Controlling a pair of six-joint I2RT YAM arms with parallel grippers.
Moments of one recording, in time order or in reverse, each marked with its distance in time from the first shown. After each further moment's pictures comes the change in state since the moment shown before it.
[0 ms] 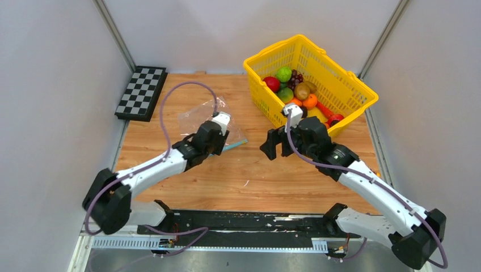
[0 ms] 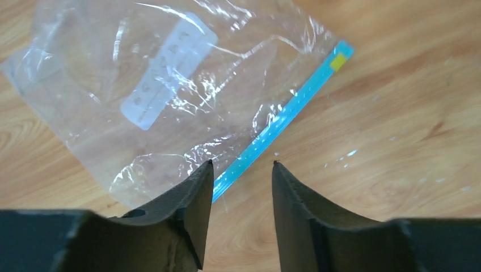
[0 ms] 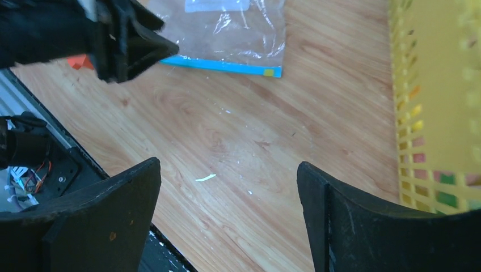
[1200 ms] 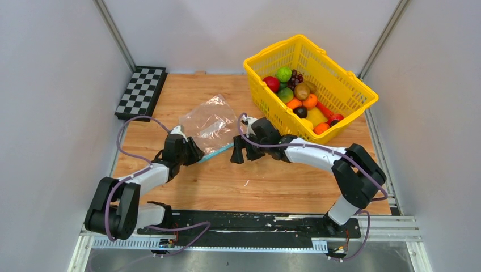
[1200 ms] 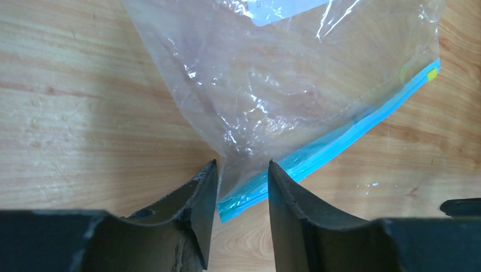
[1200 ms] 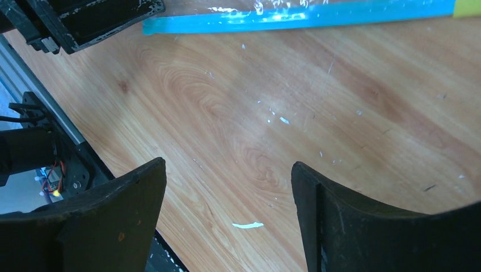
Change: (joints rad) left arm 0.481 -0.131 -0.441 0.377 0.393 -0.586; right arm 0.093 0.685 0.106 0.283 -0.200 0.180
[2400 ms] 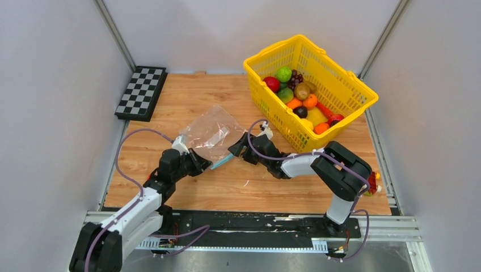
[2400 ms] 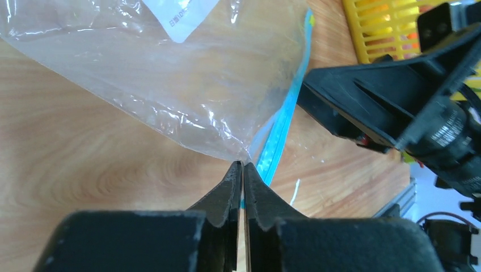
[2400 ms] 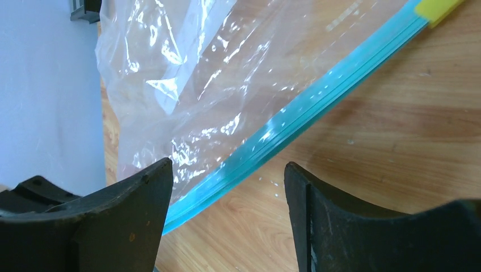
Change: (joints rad) left arm -0.094 -0.380 -0.190 0.028 0.197 -0.134; right arm 0.072 0.116 -0.275 0.658 0.375 0.653
